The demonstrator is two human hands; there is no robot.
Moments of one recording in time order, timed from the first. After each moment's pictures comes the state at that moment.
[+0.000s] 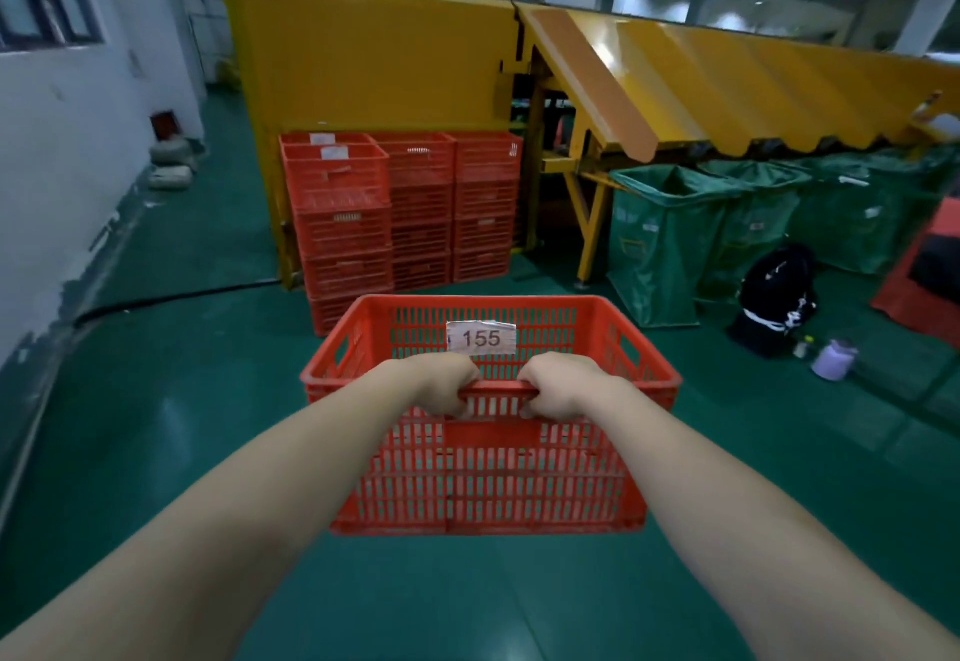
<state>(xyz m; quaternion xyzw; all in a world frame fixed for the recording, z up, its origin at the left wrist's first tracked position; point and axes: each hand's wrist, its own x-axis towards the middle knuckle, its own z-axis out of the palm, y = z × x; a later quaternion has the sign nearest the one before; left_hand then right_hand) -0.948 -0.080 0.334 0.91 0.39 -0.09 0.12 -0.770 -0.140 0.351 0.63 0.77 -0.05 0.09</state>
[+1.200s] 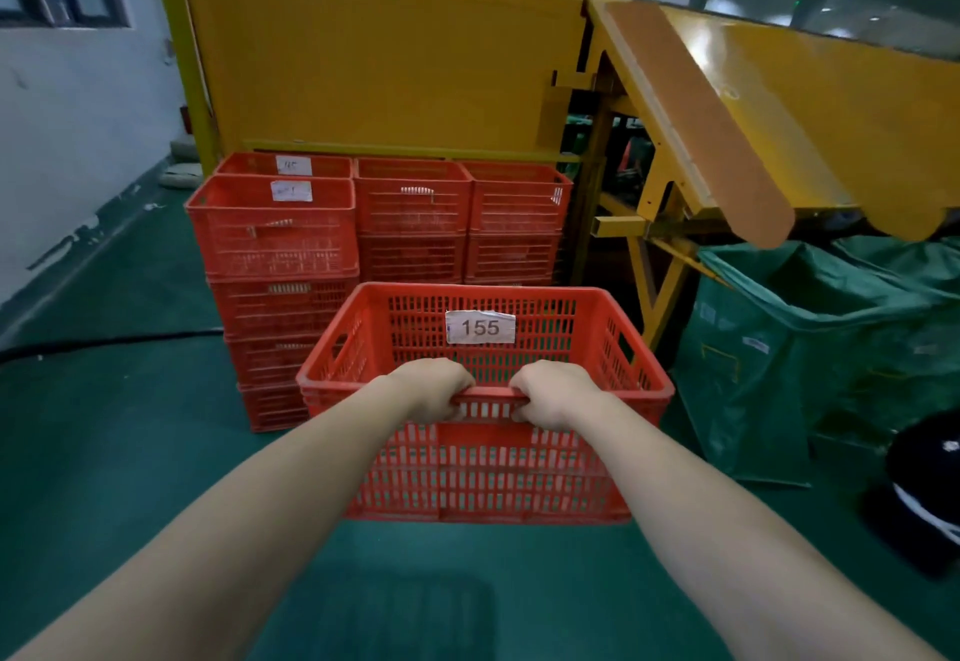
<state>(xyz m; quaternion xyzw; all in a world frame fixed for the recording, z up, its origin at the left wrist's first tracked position) -0.708 0.670 0.329 0.88 0.46 -0.03 0.09 -0.521 0.649 0.345 0.57 0.82 0.00 0.08</state>
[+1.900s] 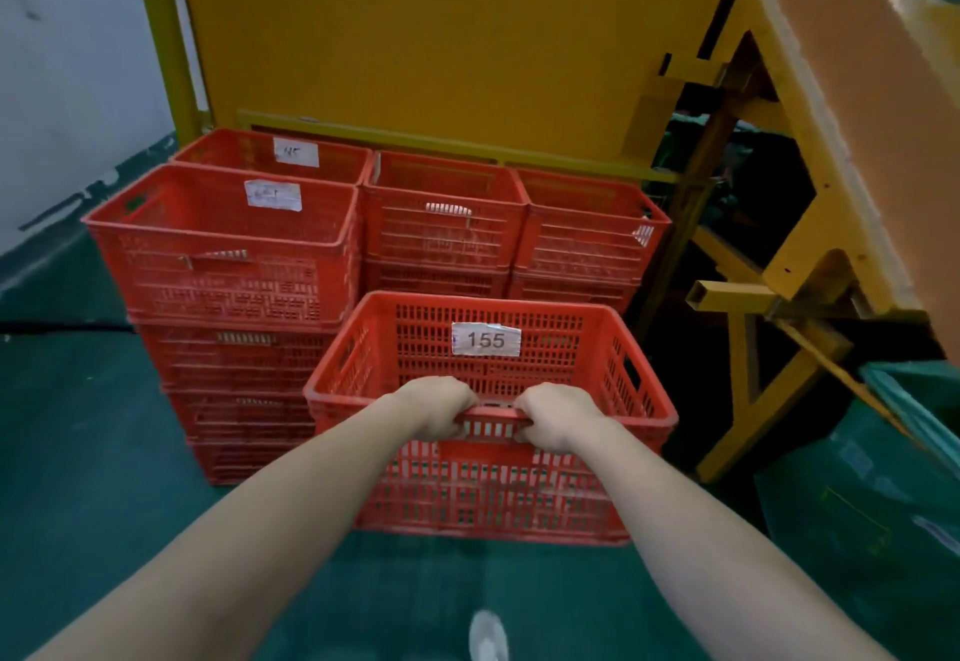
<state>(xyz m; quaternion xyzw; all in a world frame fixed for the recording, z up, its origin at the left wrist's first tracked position) -0.707 1.139 0.270 0.84 0.51 -0.04 0.15 -0.523 1.143 0.296 0.51 0.85 -0.04 0.15</state>
